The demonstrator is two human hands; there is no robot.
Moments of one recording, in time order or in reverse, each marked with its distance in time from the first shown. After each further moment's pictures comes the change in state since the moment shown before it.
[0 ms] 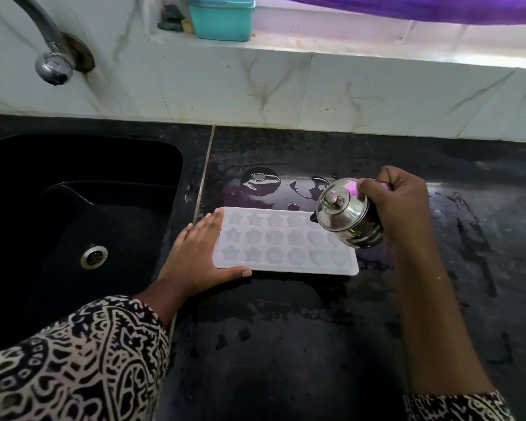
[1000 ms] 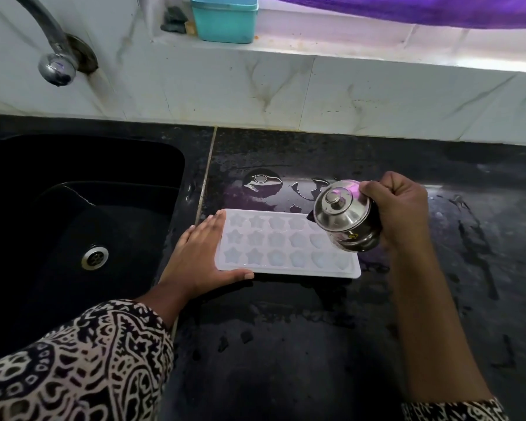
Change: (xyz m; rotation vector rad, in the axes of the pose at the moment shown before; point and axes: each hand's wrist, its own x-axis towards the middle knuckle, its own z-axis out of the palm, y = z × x) left_hand 0.000 0.000 0.000 -0.019 -0.002 0.006; right_hand -0.005 0.001 0.007 0.157 0.039 0.099
